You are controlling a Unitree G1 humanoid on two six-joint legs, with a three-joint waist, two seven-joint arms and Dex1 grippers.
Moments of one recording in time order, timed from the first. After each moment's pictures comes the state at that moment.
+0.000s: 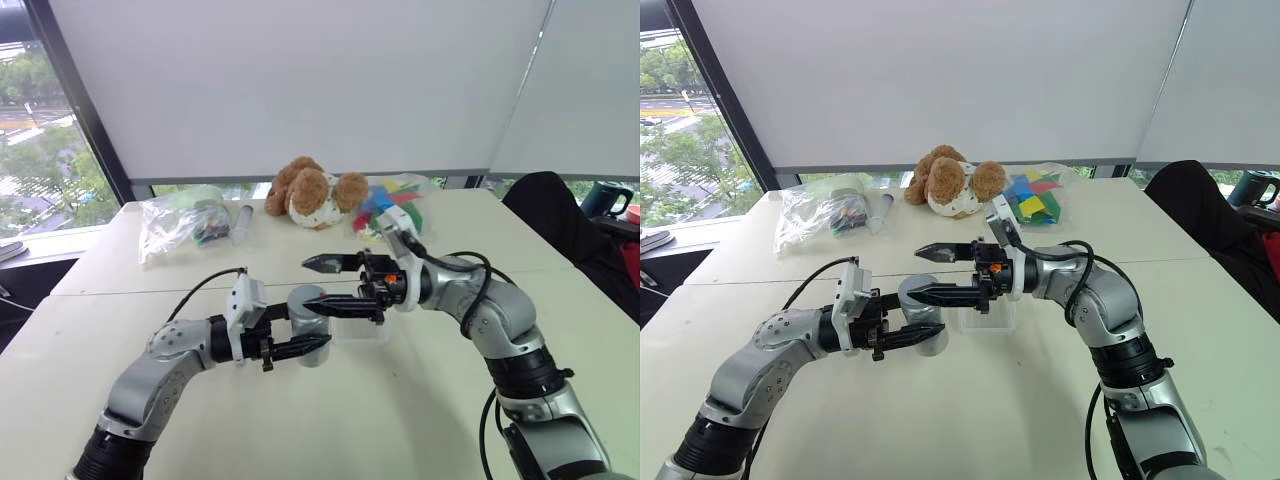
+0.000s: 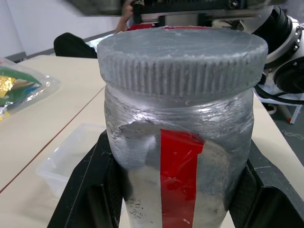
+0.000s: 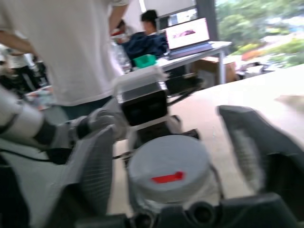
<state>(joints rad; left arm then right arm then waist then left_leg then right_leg) -0.36 0.51 -0.06 -0.28 -0.55 0.36 -1.01 -0.78 -0.47 0.11 -0.12 0.67 0.64 1.10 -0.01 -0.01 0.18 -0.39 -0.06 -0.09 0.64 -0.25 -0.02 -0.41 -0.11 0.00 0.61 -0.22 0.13</state>
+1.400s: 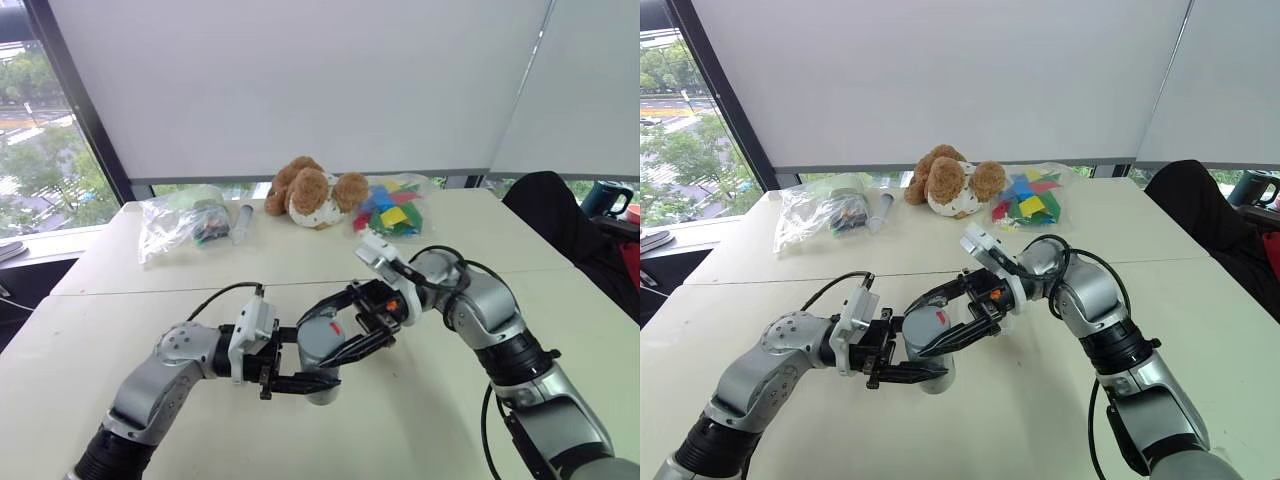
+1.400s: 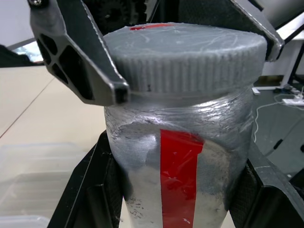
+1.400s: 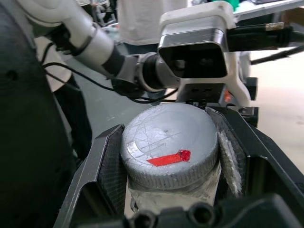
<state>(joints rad) -0.37 0.55 -0.14 -0.28 -0.57 0.28 -1.24 -0.87 -0.48 0.25 -0.01 0.61 0.55 1.54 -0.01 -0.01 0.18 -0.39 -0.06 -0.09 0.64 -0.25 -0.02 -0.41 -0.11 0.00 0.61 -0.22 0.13</state>
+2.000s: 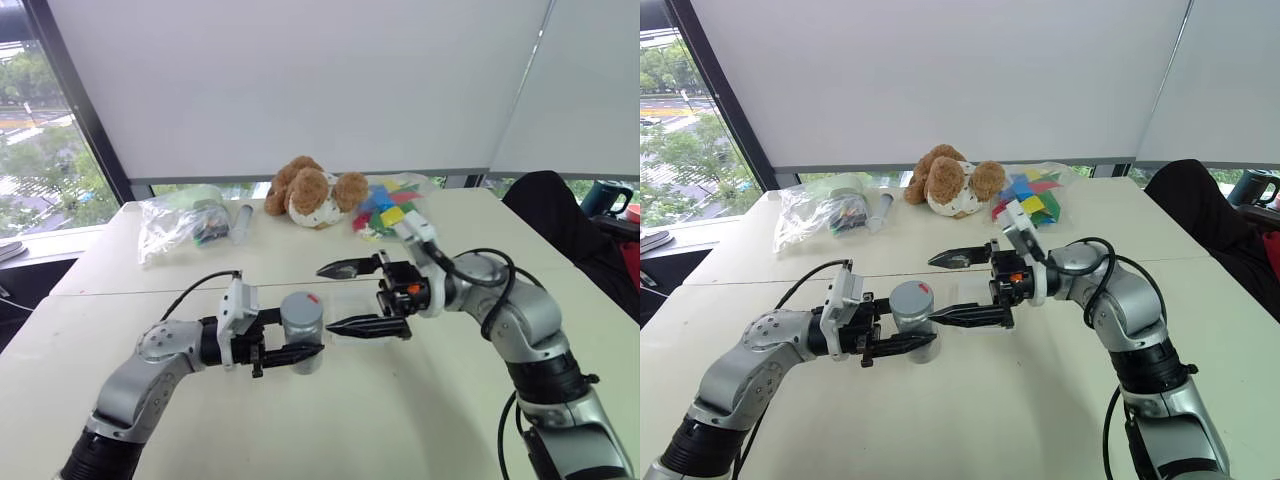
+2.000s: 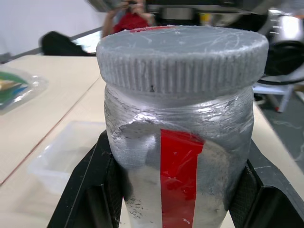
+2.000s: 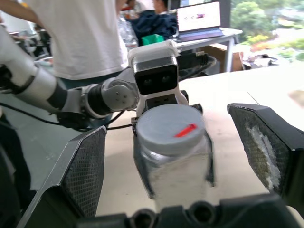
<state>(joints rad) -0.34 0.53 -0.05 -0.28 -0.56 0.33 -1.03 -0.73 -0.51 0.10 -0.24 0.62 0.63 1.17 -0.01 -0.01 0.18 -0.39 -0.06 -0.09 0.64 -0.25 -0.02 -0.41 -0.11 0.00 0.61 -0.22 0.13</state>
